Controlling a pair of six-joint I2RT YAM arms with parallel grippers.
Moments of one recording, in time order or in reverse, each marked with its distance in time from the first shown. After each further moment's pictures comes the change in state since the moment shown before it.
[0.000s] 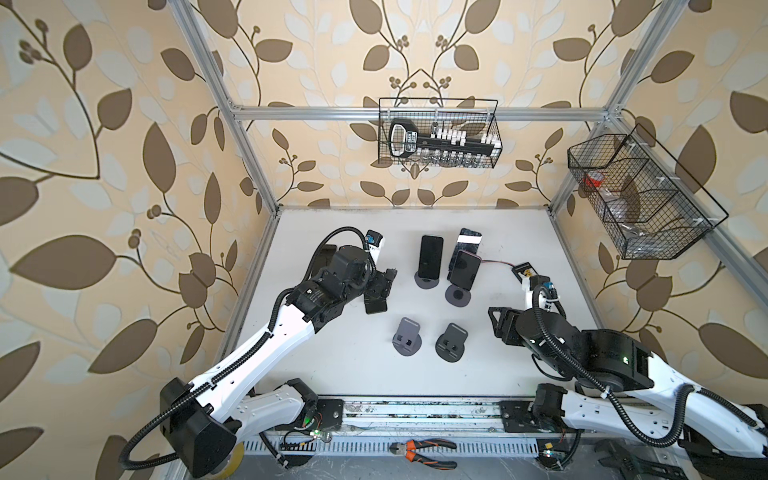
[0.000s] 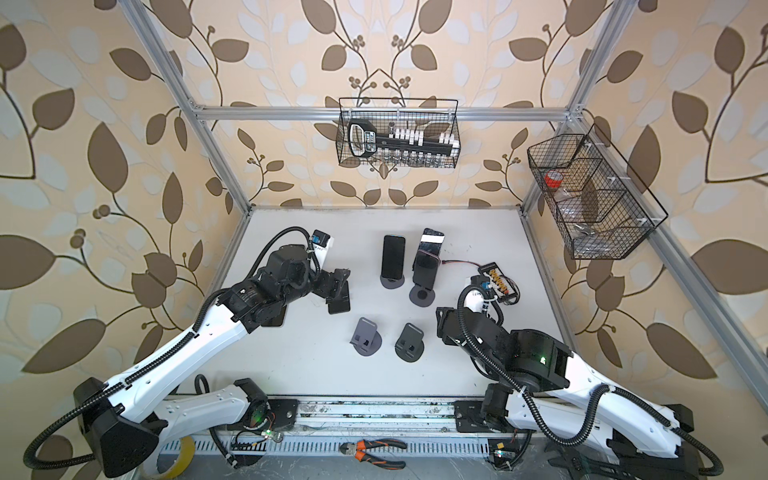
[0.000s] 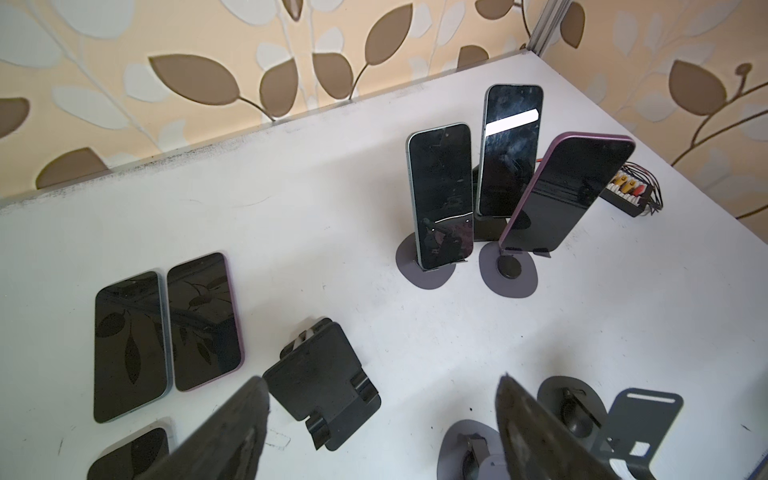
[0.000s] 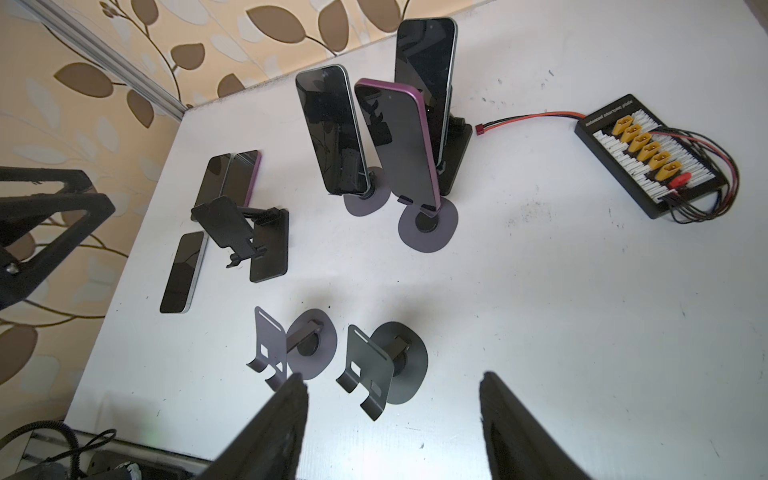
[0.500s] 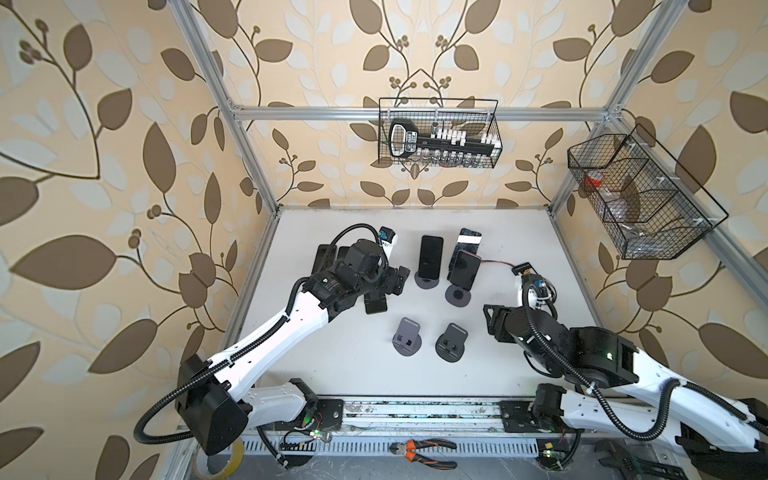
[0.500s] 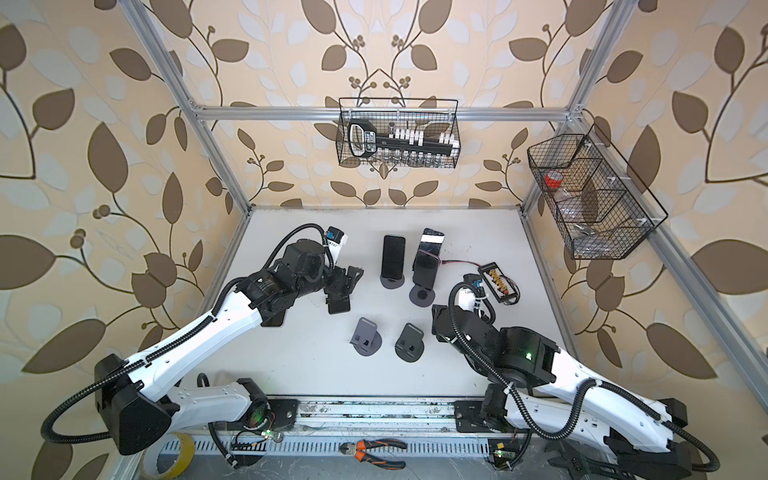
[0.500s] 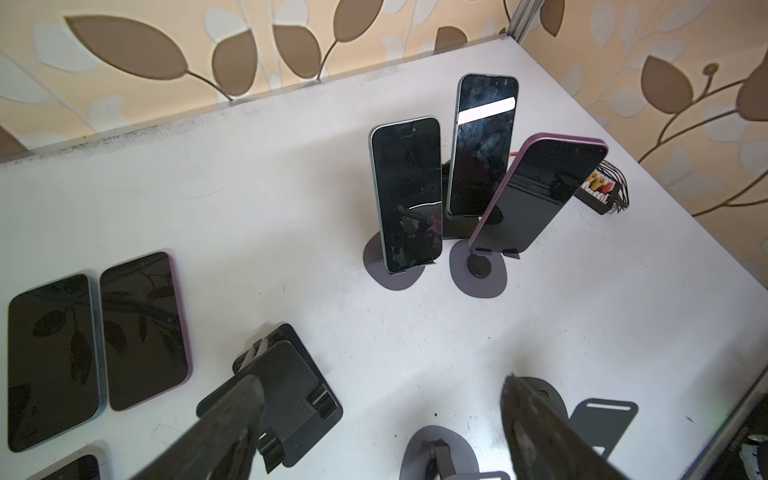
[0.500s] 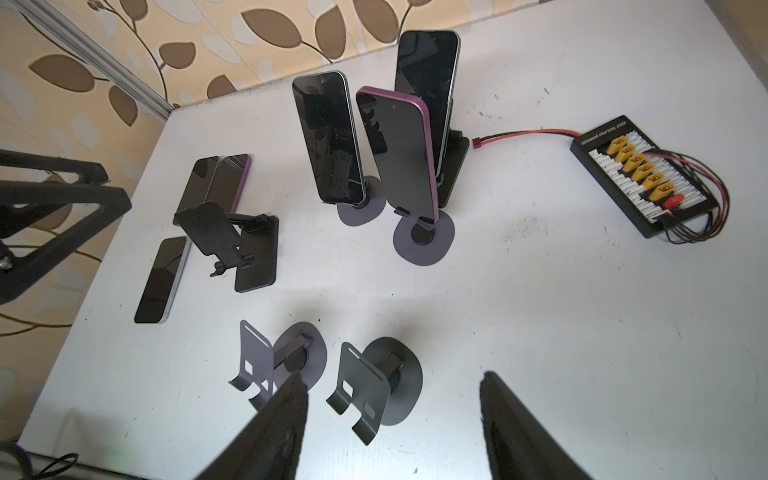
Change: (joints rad) left arm -0.037 0.128 0.083 -0.004 0.047 -0.068; right arm -0.001 0.067 -0.018 0.074 0.045 -0.064
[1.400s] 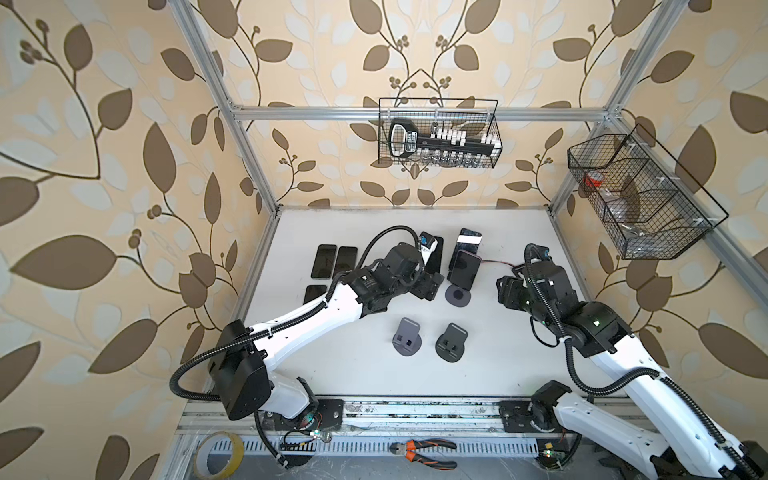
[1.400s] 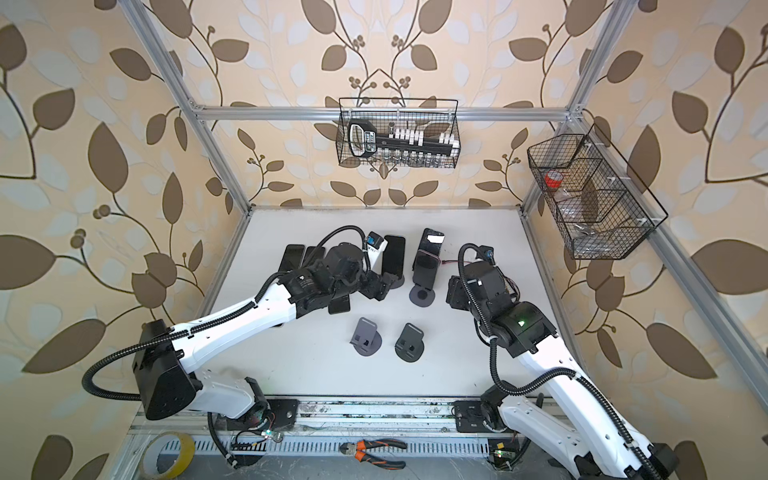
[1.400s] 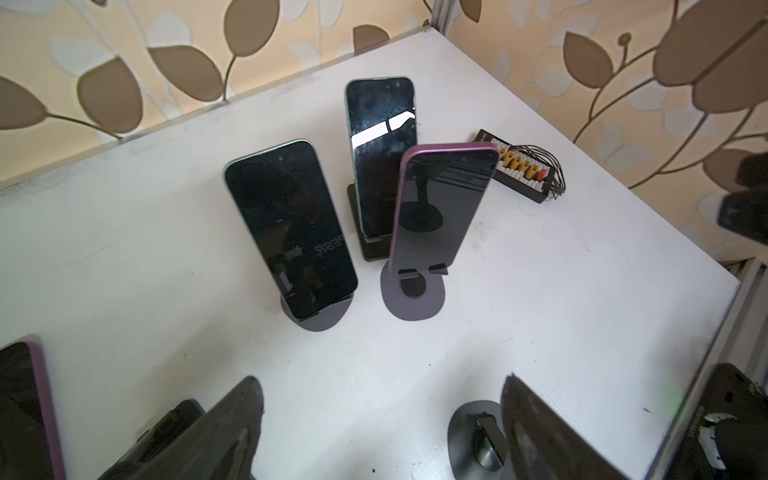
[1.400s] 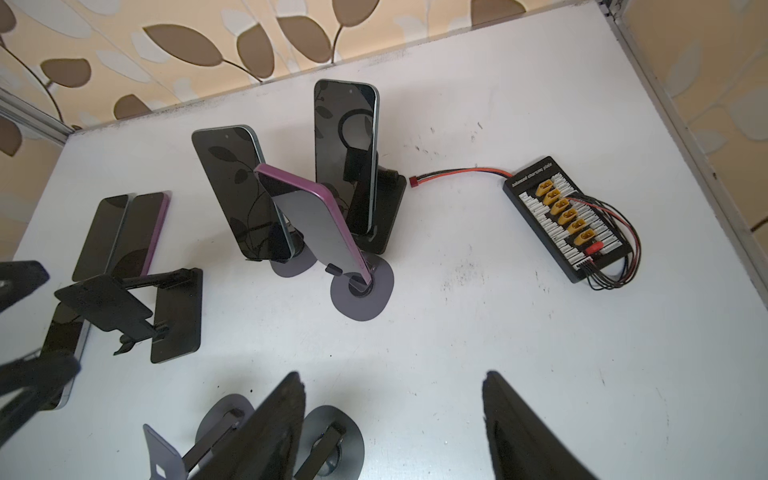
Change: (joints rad) left arm -0.194 0.196 0.092 0.135 -0.037 0.010; right arm -0.587 0.071 0.023 0.166 -0.338 -0.403
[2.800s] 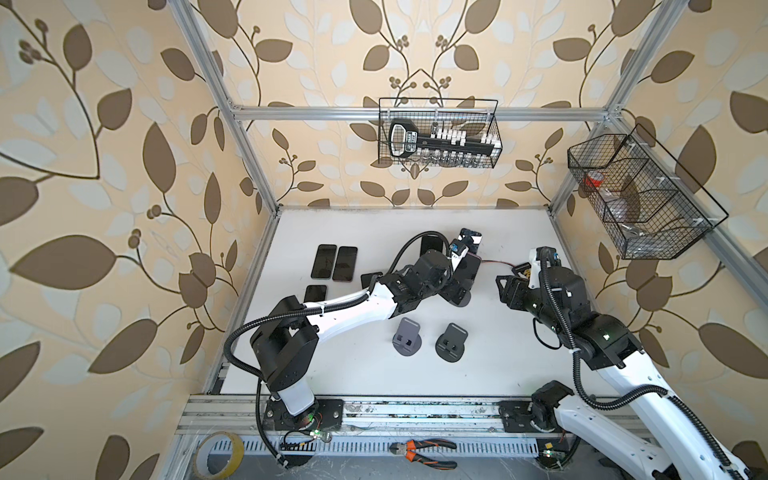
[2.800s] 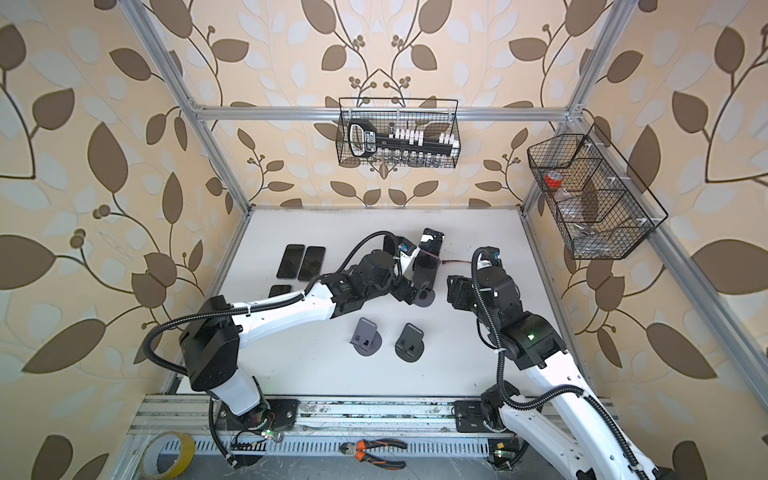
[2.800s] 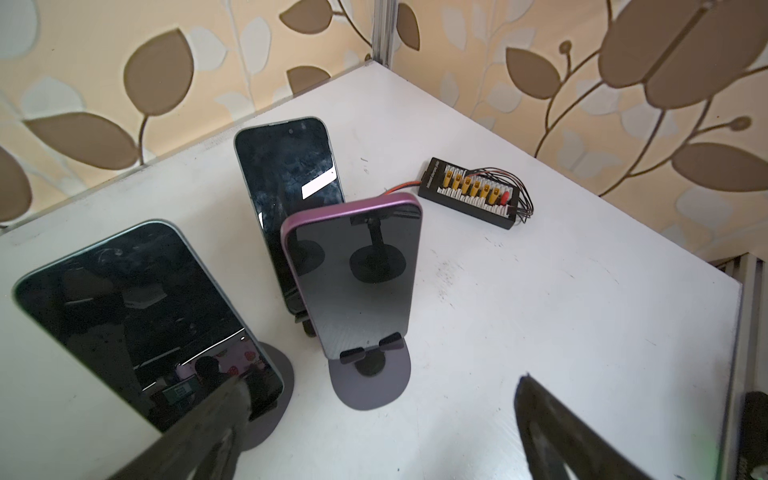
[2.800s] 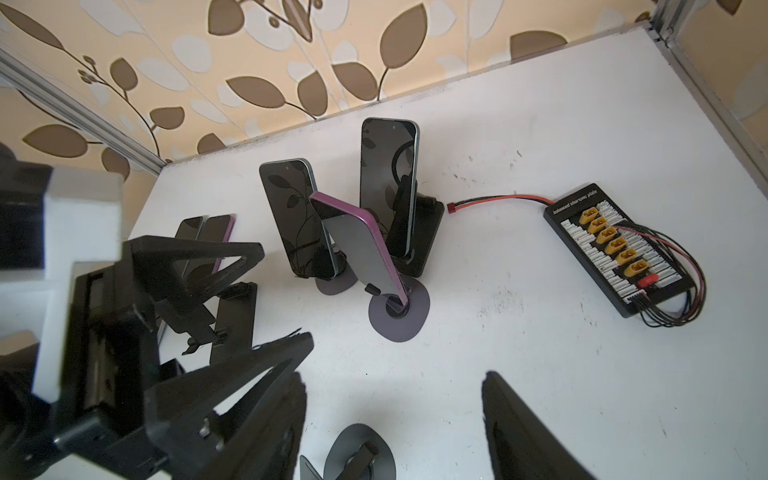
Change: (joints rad) left arm -0.063 0.259 0.038 0.333 0.019 0.070; right arm -0.033 -0.097 -0.076 0.132 -0.095 -0.018
